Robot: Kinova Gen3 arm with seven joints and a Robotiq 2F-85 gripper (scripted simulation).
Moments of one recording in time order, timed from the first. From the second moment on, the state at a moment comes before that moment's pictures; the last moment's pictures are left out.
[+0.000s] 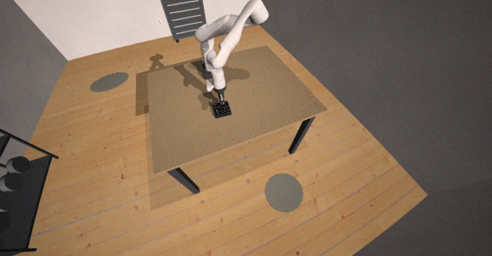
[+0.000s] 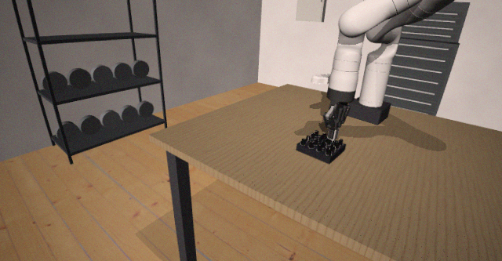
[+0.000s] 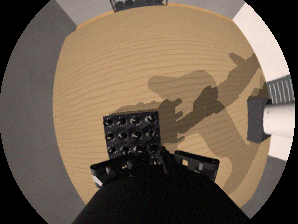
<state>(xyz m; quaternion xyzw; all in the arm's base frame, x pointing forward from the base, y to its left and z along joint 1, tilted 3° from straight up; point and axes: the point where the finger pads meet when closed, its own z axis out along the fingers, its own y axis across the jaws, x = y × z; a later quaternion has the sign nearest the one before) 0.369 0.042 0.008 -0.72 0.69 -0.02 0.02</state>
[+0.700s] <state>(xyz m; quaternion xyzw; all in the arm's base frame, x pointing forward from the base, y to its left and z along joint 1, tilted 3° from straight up) 0.369 0.042 0.008 -0.73 0.68 -0.02 0.02</state>
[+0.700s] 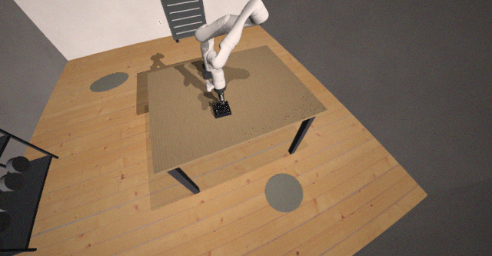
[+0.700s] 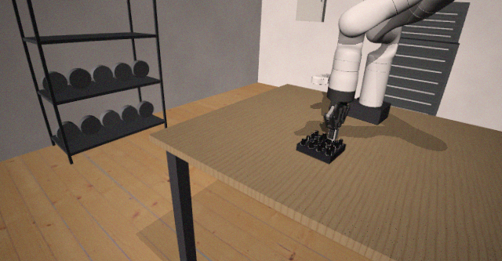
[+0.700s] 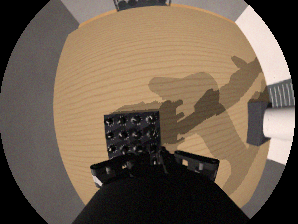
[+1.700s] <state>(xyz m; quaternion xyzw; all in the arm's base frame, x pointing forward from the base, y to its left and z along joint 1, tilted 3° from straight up) 0.369 0.042 0.008 -0.80 0.61 -0.02 0.01</state>
